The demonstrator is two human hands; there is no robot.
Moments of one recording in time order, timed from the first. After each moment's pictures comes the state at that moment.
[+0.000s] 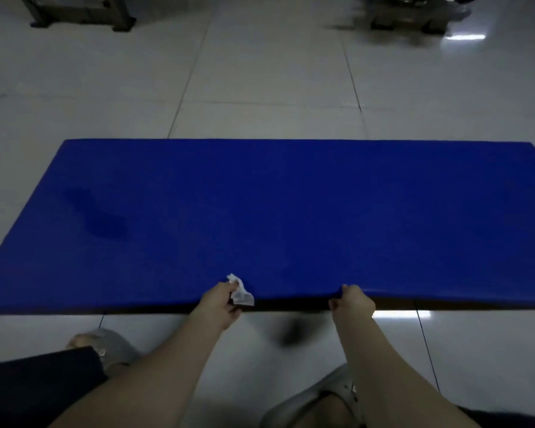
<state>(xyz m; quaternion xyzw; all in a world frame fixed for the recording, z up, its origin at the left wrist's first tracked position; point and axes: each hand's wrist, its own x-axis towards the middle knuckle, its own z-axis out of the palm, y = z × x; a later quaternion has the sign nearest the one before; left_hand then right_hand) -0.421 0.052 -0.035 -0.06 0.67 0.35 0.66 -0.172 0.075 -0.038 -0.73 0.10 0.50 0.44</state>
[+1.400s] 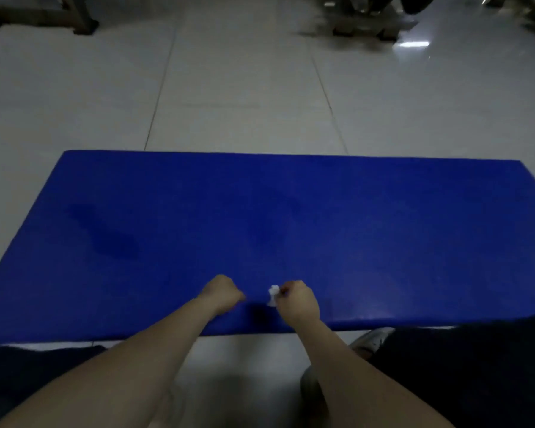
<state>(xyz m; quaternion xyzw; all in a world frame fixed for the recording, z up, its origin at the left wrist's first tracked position) -0.449 0.050 -0.024 0.48 0.71 0.00 0.51 -0.257 0.021 -0.036 -0.76 -0.52 0.39 0.09</state>
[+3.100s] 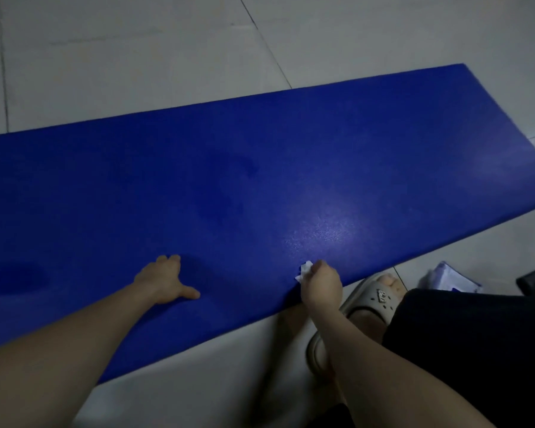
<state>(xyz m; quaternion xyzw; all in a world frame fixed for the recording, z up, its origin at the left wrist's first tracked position) -0.492 0.112 -0.121 0.70 0.58 -0.26 0.33 -0.191 -0.021 -0.128 -0.91 -0.27 0.27 0.14</state>
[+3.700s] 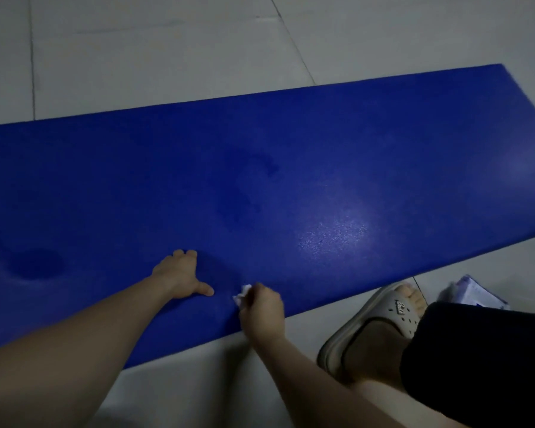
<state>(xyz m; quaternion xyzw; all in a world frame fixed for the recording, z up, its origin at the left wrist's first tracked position) -0.484 0.116 -0.122 0.69 0.58 -0.29 0.33 -0.315 -0.021 -0.122 -0.80 -0.40 0.42 0.15</state>
